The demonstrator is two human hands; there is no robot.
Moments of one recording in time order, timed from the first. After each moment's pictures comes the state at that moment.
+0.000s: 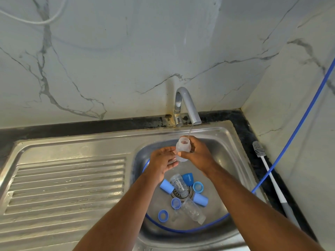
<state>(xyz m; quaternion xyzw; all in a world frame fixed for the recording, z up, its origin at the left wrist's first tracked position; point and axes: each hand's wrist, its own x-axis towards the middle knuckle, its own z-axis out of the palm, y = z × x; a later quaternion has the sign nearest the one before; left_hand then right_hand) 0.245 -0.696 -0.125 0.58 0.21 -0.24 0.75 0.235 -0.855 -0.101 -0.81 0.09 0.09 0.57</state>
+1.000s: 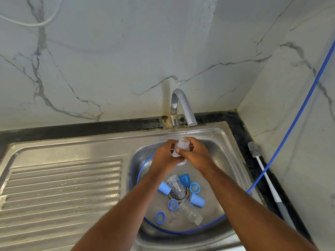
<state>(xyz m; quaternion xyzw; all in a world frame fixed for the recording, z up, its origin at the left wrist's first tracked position) 0.247 -0.712 -0.106 0.87 -0.06 -0.10 0.49 0.232 -0.855 -0.091 -0.81 0.15 0.05 0.56</state>
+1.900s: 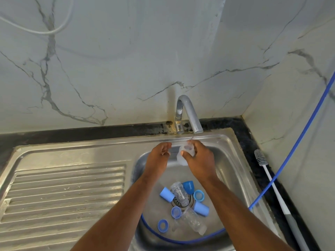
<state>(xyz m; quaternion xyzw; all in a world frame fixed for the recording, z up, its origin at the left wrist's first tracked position) 0.273 -0.687 -0.125 0.81 0.04 -0.09 0.57 0.229 -0.838 -0.078 -0.88 0.13 -0.06 0.44</state>
